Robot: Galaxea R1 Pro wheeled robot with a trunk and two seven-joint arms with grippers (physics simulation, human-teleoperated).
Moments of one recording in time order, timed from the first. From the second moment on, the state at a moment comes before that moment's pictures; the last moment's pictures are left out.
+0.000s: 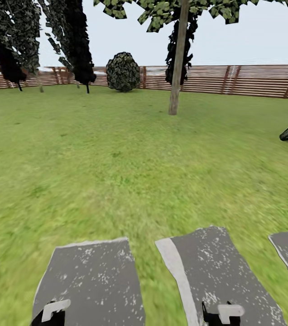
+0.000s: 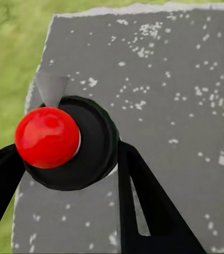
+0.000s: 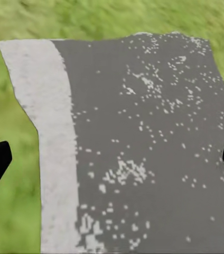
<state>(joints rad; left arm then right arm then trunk) -0.31 0.10 0.13 -0.30 0.01 -0.37 0.12 -0.36 -0.05 0.04 -0.10 0.07 -0.70 -0.18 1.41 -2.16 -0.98</state>
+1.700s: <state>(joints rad) -0.31 0.11 0.14 -0.30 0.01 -0.37 0.11 -0.36 -0.05 0.04 -0.10 0.08 -0.70 -0.18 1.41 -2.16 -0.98</state>
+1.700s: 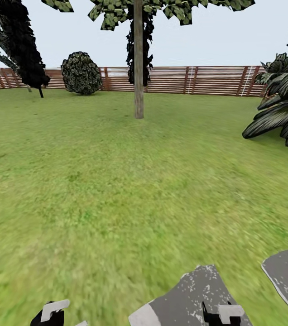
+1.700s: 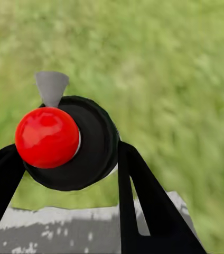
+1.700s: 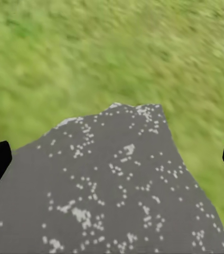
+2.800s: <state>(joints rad) -0.31 0.11 0.14 -0.30 0.01 -0.37 0.11 -0.36 -0.05 0.04 -0.10 0.08 -0.70 -0.17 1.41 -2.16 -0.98</state>
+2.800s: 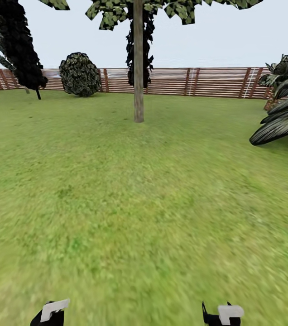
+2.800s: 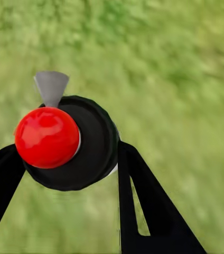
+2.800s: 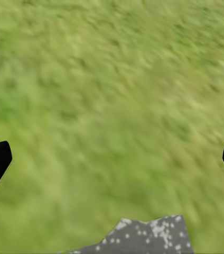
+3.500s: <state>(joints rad) -0.31 0.11 0.14 -0.30 0.01 -0.37 0.11 -0.36 -0.05 0.04 -0.09 0.08 -0.70 -0.17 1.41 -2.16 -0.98</state>
